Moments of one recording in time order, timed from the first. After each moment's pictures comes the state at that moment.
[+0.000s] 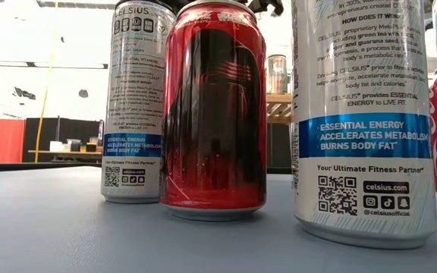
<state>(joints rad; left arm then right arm) 0.47 1.50 1.37 0.15 -0.27 0.18 -0.50 1.81 2.25 -0.64 0.28 0.13</state>
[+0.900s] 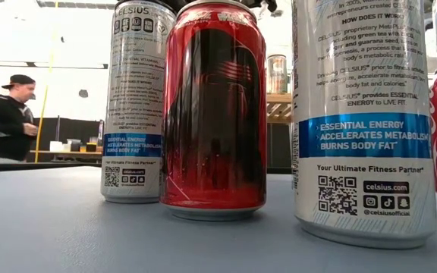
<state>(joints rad) 0.46 1.54 1.37 0.17 -0.38 0.21 -0.45 1.81 2.25 -0.65 0.23 0.13</state>
